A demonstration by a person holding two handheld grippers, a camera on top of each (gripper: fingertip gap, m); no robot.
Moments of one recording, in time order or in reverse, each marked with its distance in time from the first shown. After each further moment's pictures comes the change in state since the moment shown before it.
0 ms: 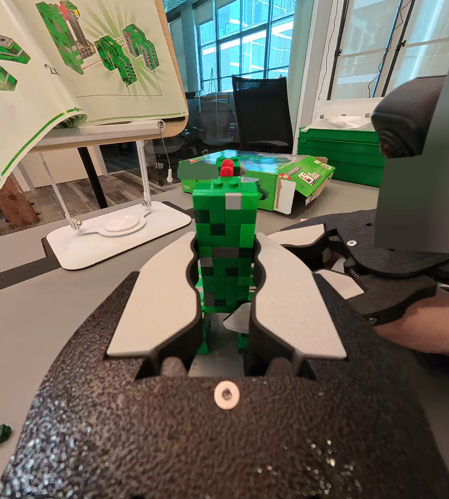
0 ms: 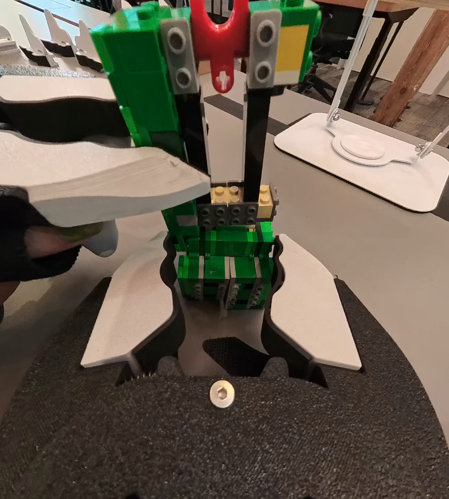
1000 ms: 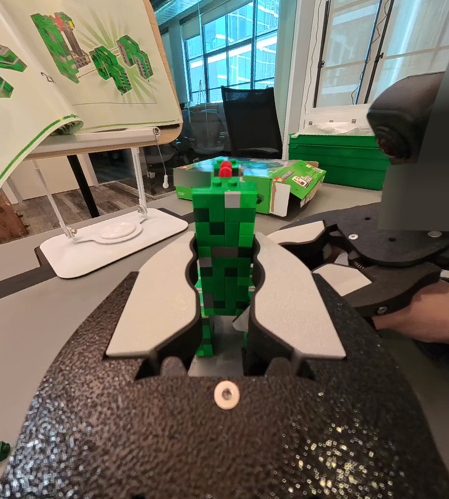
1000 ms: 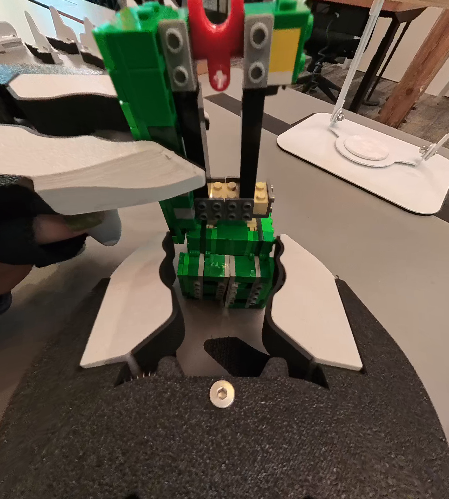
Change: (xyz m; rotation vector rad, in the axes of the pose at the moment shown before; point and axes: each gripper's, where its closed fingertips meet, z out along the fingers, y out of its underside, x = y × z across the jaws) left arm -0.004 0.001 0.000 0.033 0.046 0.010; right arm 0.000 0.001 0.000 -0.003 -0.013 -0.011
